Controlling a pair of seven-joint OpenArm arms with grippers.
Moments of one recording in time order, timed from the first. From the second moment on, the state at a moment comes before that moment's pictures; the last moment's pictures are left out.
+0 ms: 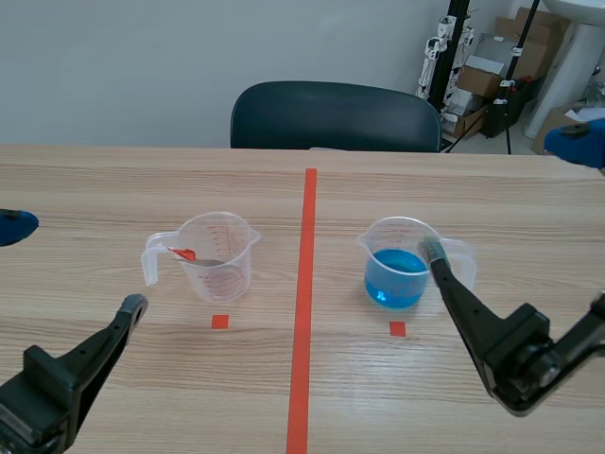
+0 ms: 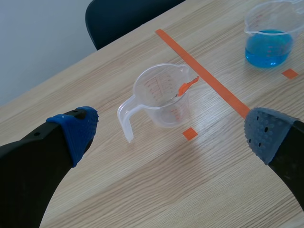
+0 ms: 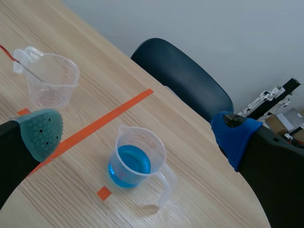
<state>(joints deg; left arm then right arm) 55.6 -44.1 0.6 125.9 -10.2 5.4 -10.4 -53.8 35.8 5.0 128.9 -3.2 3.0 17.4</state>
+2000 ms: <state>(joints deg) 54.1 -30.3 0.6 74.5 -5.3 -14.1 -73.9 -19.0 35.0 -14.9 107.3 -22.8 19.7 25.5</state>
